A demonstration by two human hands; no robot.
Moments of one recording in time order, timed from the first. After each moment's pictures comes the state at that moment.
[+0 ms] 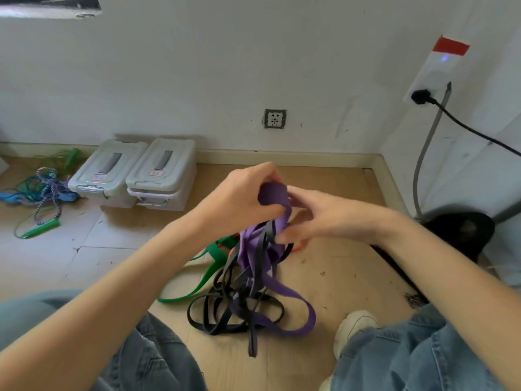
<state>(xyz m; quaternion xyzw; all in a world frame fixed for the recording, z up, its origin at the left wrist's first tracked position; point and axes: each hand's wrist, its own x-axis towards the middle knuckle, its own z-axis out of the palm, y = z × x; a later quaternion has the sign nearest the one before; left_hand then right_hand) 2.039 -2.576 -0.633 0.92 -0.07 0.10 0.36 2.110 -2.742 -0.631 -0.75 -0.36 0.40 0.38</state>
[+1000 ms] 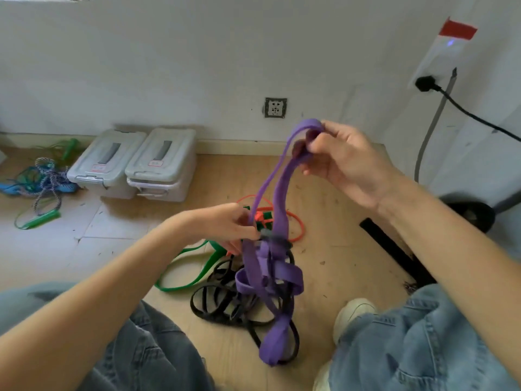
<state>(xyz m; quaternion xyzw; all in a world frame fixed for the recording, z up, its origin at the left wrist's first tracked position) 2.020 -2.568 -0.659 0.86 0.06 -0.30 0.41 2.125 -2.736 -0.613 -0.60 -0.25 0.27 0.71</state>
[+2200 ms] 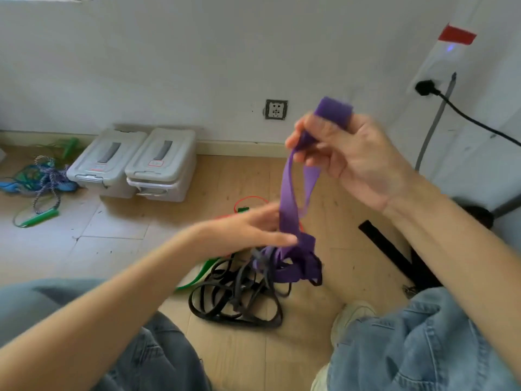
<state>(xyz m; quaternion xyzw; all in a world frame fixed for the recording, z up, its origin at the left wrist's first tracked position) 2.025 -2.582 -0.686 0.74 -0.04 -0.23 0.64 2.110 -2.738 -0.589 -0.55 -0.28 0.25 0.74</state>
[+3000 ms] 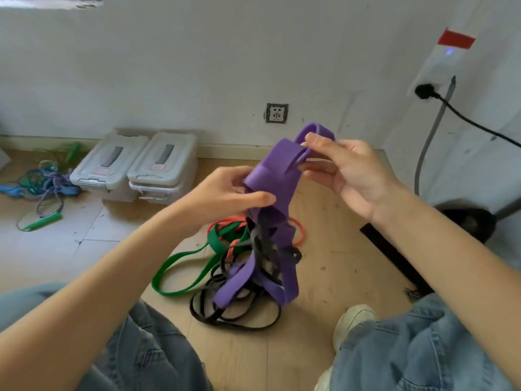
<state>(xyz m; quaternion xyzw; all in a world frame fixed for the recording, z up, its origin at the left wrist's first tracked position) 2.028 -2.561 -0.644 0.80 0.04 0.00 0.60 2.117 -2.734 -0.612 -0.62 -0.12 0.24 0.74</state>
